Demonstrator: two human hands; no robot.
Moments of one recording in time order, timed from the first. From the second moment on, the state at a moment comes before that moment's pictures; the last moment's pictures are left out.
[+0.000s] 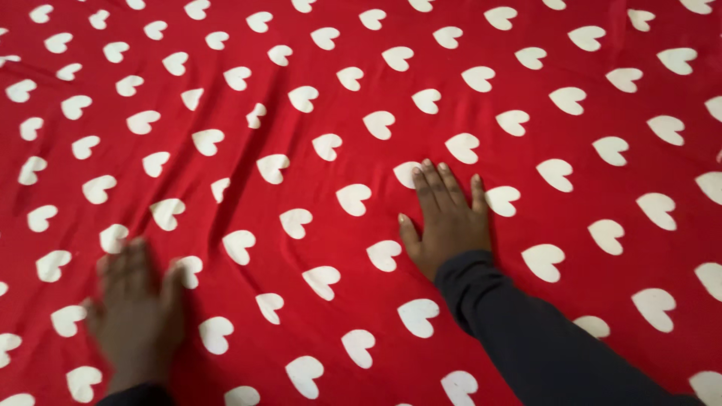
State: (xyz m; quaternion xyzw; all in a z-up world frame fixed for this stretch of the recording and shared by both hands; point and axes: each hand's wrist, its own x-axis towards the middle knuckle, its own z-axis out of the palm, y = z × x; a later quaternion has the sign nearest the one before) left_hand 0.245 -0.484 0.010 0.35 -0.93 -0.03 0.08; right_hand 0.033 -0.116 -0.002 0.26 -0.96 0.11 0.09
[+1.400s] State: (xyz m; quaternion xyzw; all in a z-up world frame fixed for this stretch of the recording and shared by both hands) left_hand 0.075 -0.244 -0.004 0.07 -0.97 -0.13 0.18; right_hand 0.002 0.130 -0.028 -0.04 -1.00 0.03 0.02
